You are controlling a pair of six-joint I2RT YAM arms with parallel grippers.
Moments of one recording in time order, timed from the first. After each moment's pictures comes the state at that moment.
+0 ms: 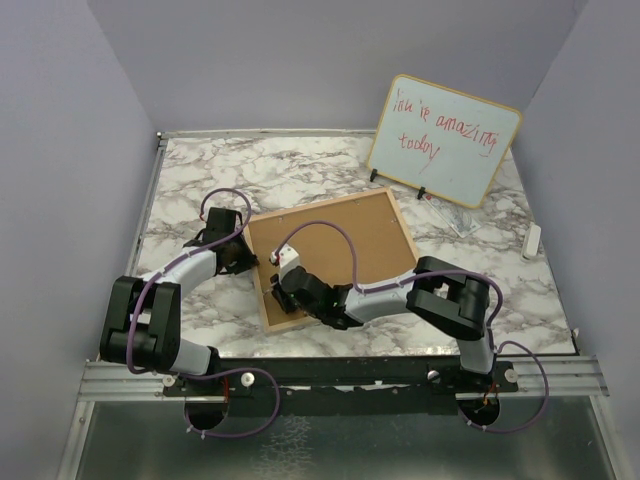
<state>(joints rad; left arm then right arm) -0.16 1.42 0.66 -0.24 0.08 -0.68 1.23 1.98 1.02 0.42 0.31 0.38</state>
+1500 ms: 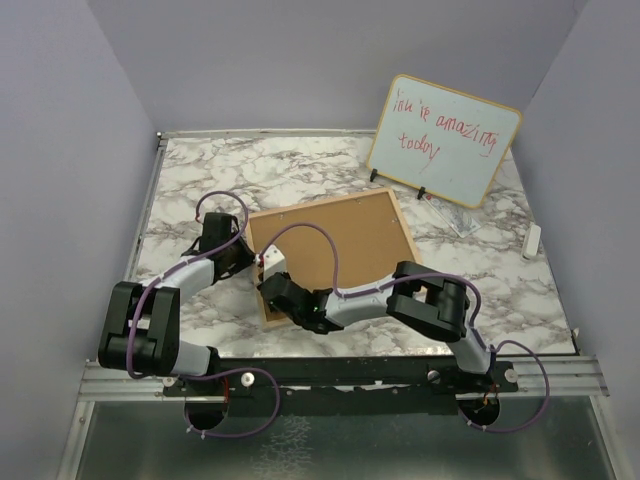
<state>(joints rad) -0.14 1.40 0.59 -0.10 0.11 -0.70 1.27 2.10 1.19 0.38 0.49 0.36</state>
